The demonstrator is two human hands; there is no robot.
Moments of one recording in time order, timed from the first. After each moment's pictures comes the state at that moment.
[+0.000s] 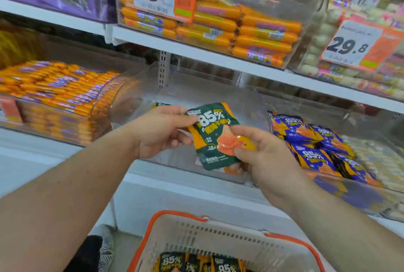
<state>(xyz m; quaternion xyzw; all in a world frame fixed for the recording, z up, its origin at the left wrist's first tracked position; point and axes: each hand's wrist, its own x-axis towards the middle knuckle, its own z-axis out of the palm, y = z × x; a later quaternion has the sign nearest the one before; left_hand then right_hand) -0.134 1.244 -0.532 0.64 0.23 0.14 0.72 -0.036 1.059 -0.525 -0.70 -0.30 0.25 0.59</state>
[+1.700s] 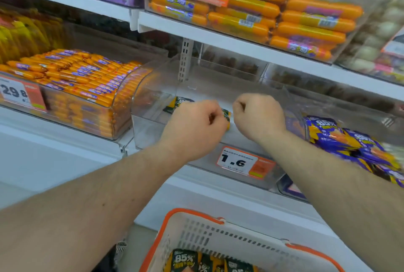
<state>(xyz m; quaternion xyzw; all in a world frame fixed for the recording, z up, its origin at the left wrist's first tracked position) -0.120 1.232 -0.554 0.84 0.24 0.40 0.29 0.033 1.175 -0.536 -0.84 -0.49 -0.21 0.15</state>
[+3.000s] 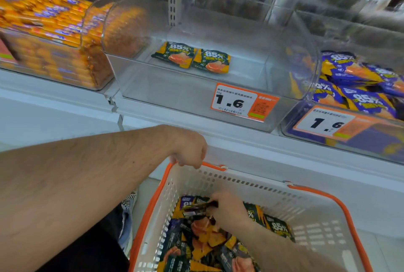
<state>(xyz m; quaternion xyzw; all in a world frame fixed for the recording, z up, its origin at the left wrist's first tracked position) -0.104 1.217 -0.662 0.91 0.18 -0.32 0.18 -0.045 1.044 -0.830 -0.85 -0.41 0.32 0.10</state>
